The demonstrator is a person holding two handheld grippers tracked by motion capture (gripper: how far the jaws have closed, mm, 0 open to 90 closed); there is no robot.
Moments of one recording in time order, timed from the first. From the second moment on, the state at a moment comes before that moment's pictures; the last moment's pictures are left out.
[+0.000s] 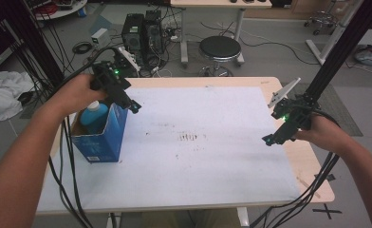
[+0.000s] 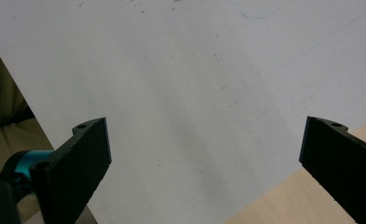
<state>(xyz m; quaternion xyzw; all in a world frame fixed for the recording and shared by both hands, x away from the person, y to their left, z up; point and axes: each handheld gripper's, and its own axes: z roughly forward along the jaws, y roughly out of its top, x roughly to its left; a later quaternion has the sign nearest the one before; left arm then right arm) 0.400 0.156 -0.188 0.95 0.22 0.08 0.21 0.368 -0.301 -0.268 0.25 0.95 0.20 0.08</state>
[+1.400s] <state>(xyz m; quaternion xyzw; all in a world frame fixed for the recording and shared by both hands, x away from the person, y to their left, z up) 0.452 0.059 -0.210 0.97 0.13 0.09 0.19 0.393 -0.284 -0.263 0.25 0.95 0.19 0.07</state>
